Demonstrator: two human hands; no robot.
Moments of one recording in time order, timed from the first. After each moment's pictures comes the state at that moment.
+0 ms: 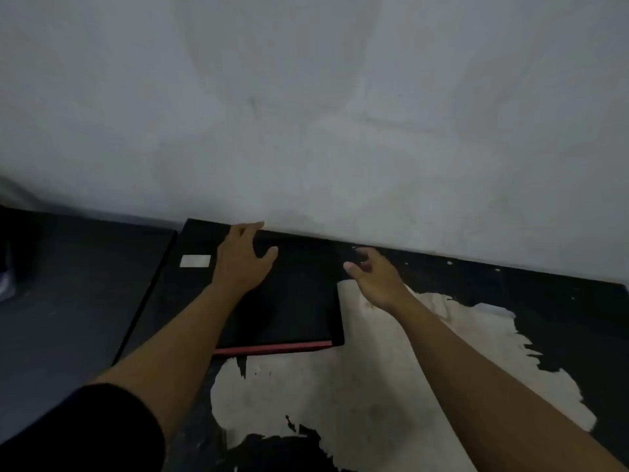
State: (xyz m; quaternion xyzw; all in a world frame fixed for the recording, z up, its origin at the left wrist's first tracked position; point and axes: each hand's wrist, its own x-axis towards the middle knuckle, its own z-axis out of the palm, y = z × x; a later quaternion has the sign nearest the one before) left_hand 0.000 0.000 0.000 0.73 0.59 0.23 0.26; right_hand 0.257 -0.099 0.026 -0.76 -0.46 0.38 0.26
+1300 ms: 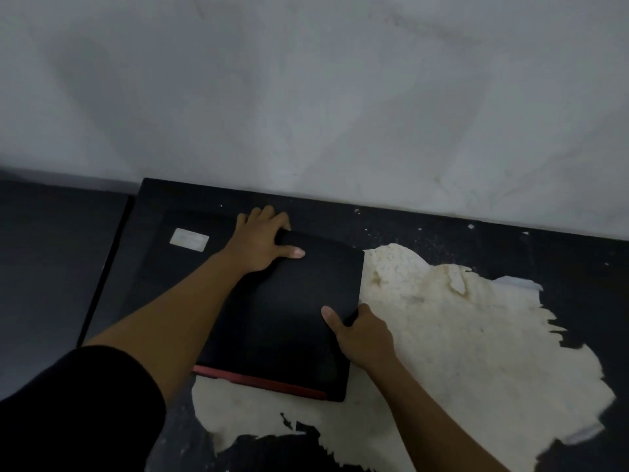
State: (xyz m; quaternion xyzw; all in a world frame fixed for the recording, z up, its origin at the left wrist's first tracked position) left_hand 0.044 0.053 -0.084 0.85 0.45 -0.01 0.29; right_hand 0.211 -0.158 -0.059 -0.84 -0.33 0.43 0.08
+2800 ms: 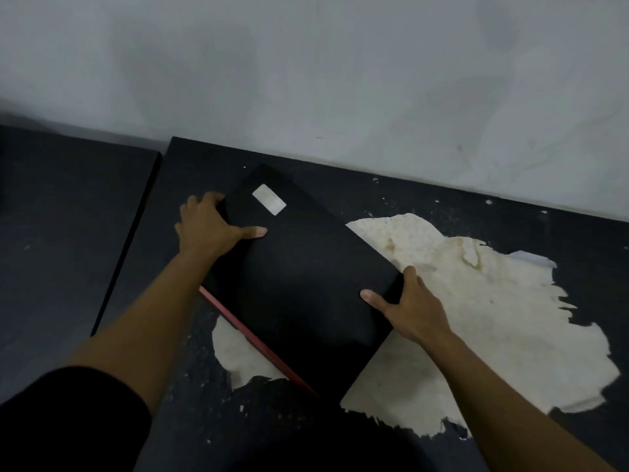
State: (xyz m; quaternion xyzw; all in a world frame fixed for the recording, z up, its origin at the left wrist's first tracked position) left_hand -0.048 -0.006 -0.054 0.61 0.73 0.08 0.30; right_hand 0.267 -0.200 -0.062 -0.83 -0.45 0.33 0.02
